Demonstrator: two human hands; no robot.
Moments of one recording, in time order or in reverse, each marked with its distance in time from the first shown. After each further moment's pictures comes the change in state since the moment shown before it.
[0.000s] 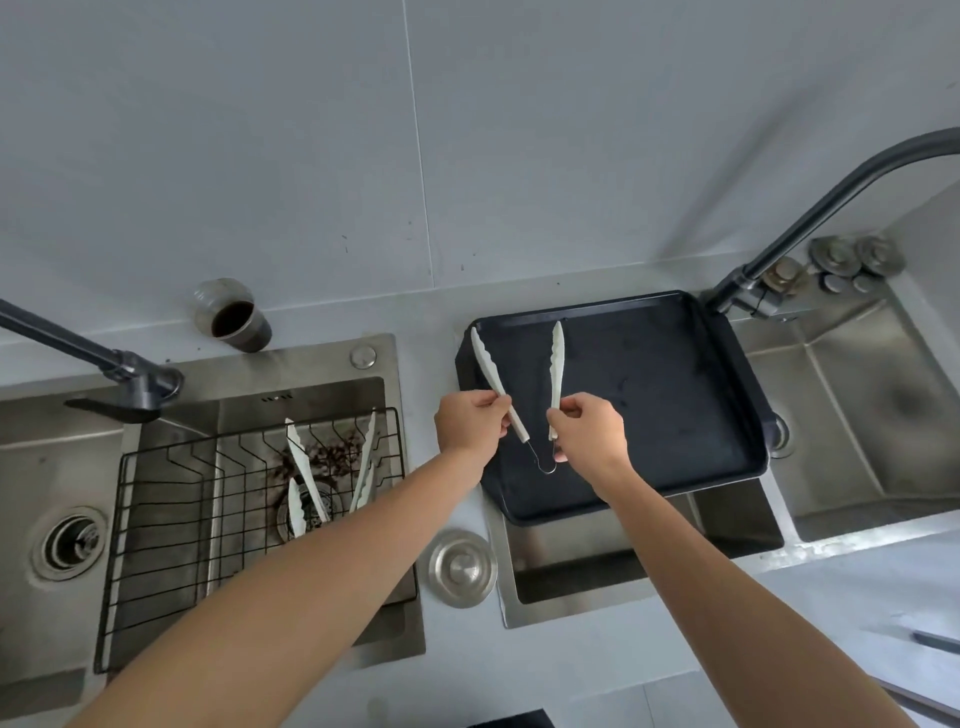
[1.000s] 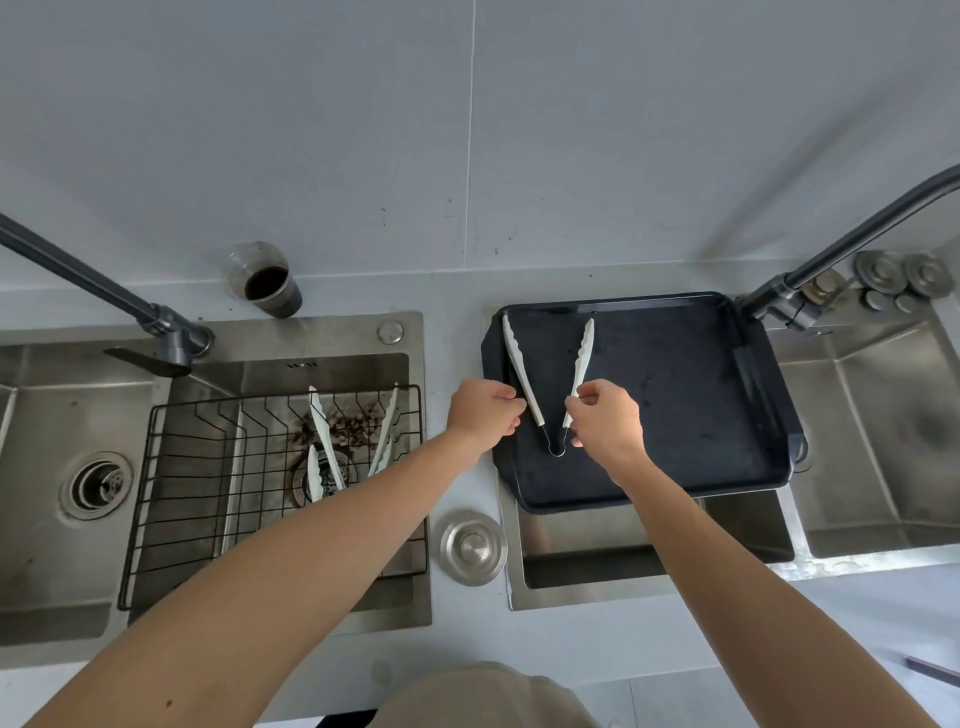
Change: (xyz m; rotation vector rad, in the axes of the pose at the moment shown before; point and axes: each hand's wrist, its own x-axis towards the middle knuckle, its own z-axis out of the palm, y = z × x) left_hand 0.001 0.002 -0.031 0.065 -0.188 -0.099; right_hand 0.006 -0.011 0.007 -0.105 -0.037 -0.011
